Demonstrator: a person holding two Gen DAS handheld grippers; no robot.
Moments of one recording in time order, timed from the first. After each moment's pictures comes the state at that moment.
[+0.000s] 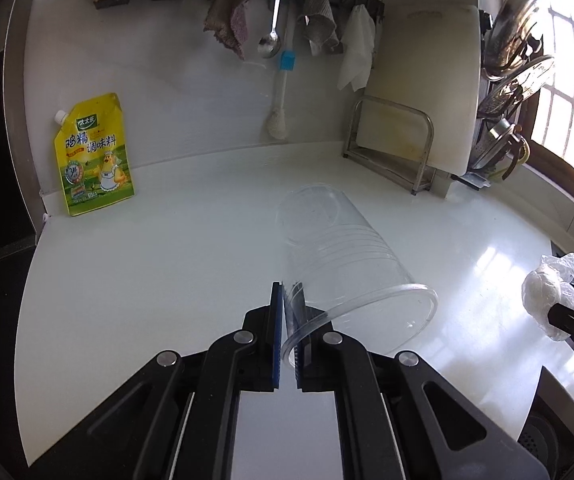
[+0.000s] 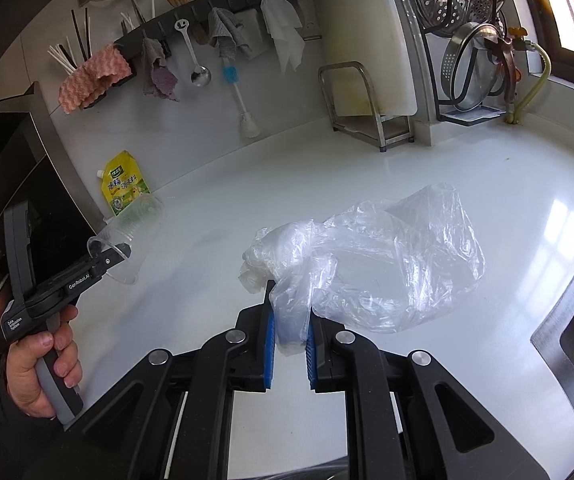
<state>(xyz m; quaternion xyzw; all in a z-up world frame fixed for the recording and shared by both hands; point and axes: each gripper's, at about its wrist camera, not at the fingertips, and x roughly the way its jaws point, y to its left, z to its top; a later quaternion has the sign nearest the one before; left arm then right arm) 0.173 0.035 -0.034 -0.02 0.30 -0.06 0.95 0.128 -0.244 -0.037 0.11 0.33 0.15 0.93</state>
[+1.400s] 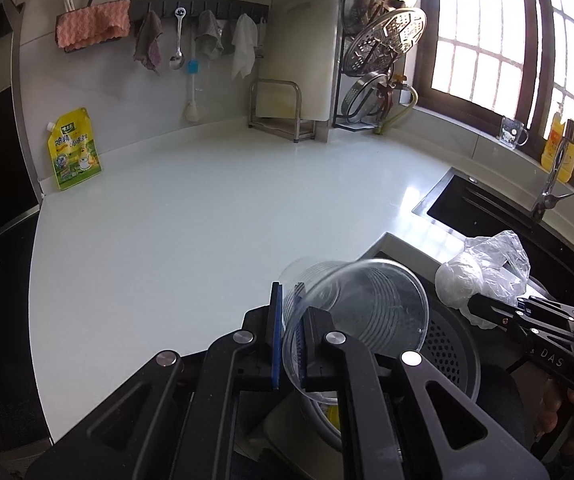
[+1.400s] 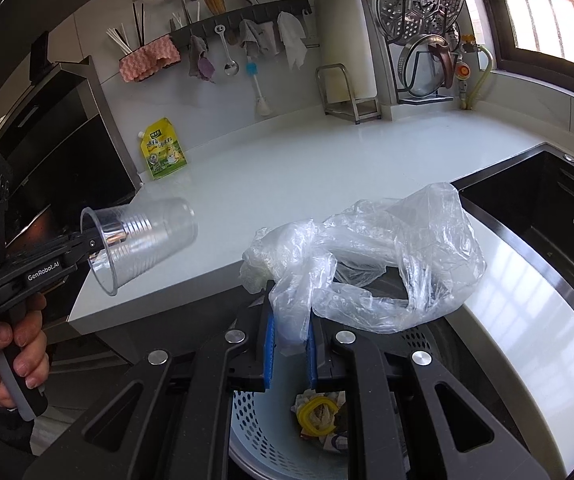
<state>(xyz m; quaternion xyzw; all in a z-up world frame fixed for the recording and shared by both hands) -0.052 -0.061 -0.013 0.02 0.32 -0.14 0.94 -0.090 -0.279 -0.054 0.09 0.33 0.14 0.93</state>
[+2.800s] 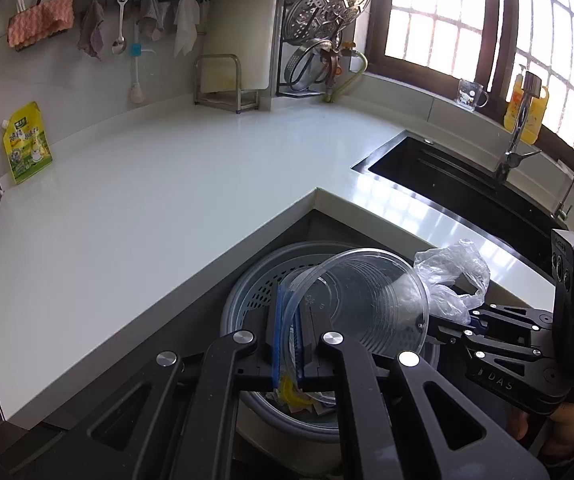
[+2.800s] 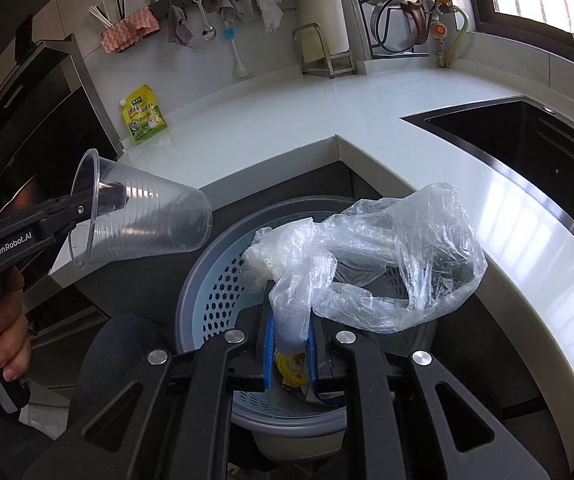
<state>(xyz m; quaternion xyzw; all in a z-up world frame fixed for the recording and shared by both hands) -0.077 -0.115 -0.041 0.04 0.36 -0.21 0.91 -0.121 -0.296 -0.102 0.08 0.38 0.12 0.91</state>
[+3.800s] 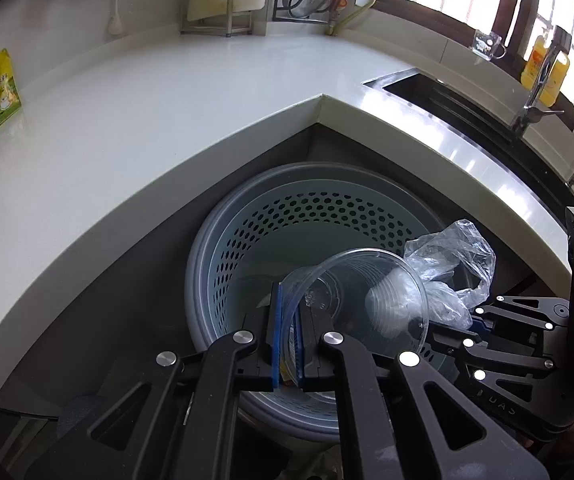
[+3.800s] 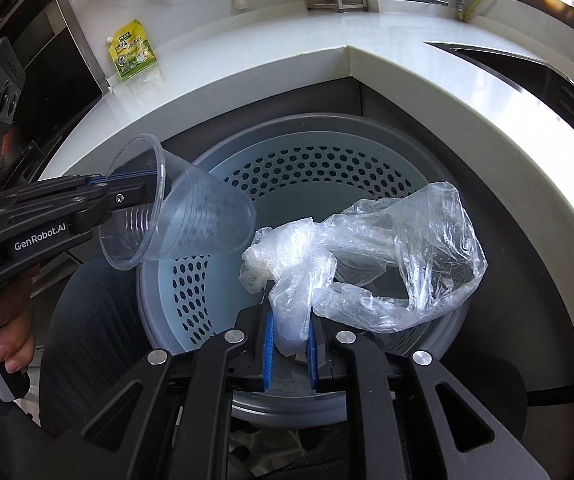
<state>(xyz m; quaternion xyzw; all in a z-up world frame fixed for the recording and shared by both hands) -0.044 -0.136 -0.123 0.05 0.45 -0.22 0.87 -0.100 -0.278 -0.160 0.04 0.47 0.13 0.87</state>
